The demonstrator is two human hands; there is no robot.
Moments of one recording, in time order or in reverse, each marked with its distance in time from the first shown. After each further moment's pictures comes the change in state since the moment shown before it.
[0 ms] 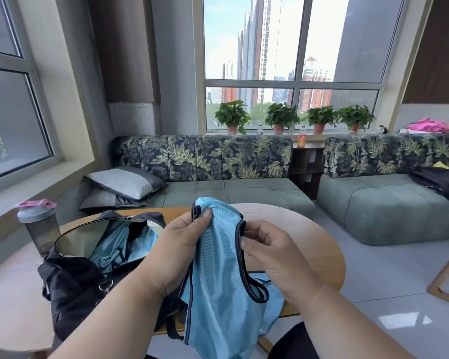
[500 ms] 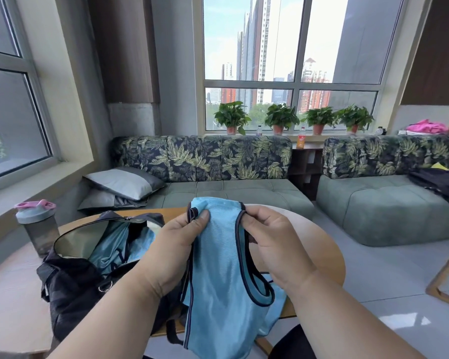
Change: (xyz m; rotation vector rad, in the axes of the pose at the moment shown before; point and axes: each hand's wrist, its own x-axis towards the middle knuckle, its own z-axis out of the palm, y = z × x) left_hand 0.007 -0.004 -0.008 -0.125 -0.013 -0.030; right_hand 0.015 -0.023 0.014 0.146 0.040 -0.030
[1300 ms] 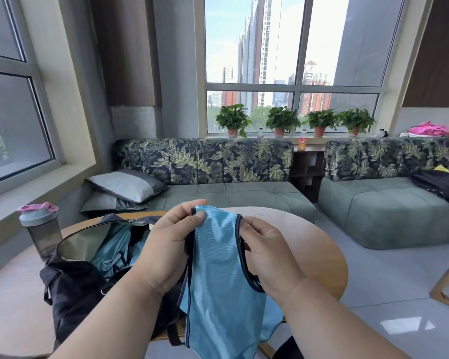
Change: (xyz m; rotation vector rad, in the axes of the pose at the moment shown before) left_hand 0.004 0.010 -0.003 -0.132 0.069 0.091; right_hand 0.001 0.020 0.015 0.081 0.038 0.095
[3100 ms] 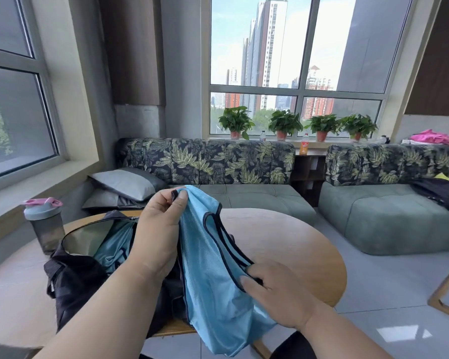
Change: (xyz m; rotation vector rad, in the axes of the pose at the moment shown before) left_hand 0.011 0.012 -0.009 0.143 0.168 0.285; right_hand -0.023 0.029 -0.053 -1.205 -0.324 -0.215
